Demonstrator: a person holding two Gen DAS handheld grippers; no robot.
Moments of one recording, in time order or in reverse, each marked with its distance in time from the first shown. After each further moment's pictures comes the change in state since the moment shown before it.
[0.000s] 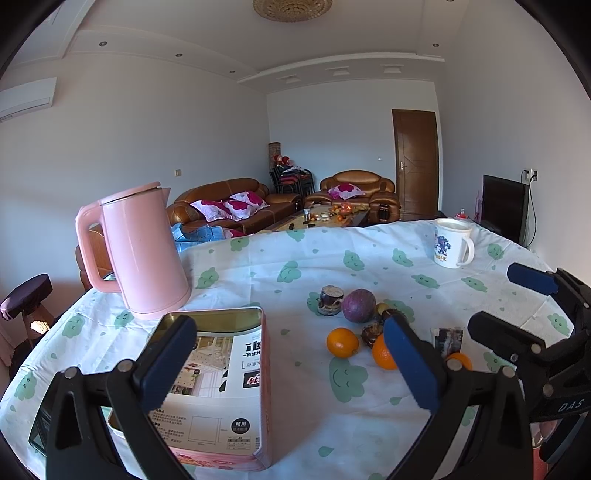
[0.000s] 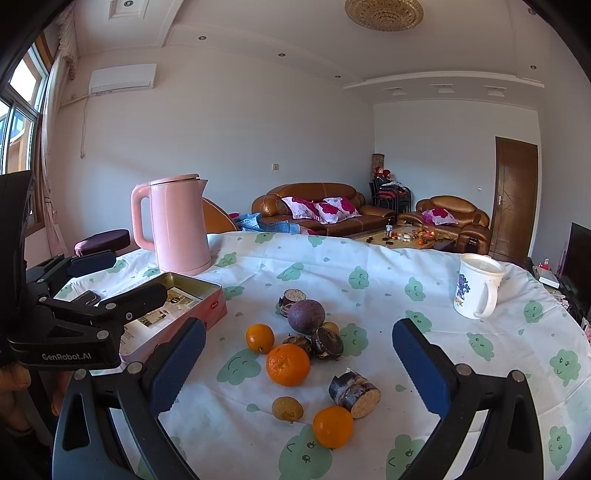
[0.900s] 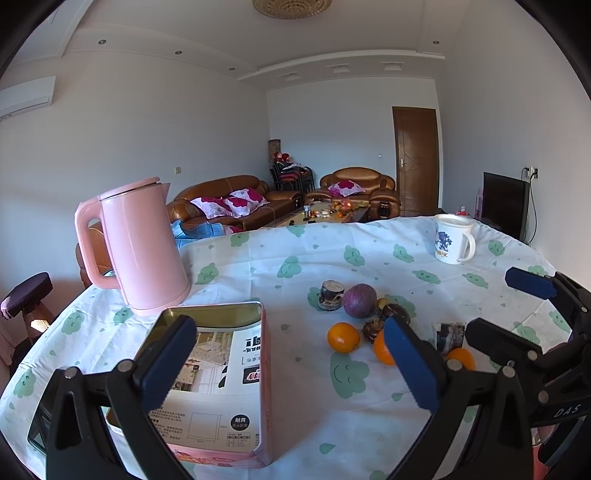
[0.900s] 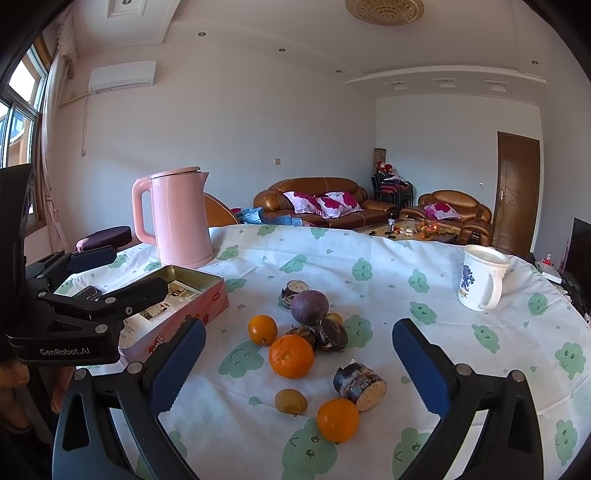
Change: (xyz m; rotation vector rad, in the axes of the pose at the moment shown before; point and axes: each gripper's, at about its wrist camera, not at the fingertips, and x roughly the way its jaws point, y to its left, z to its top) left arm 0.002 0.002 -0.003 -0.001 0.012 -0.001; right arm 0.002 -0.002 -0.007 0.009 0.017 0.011
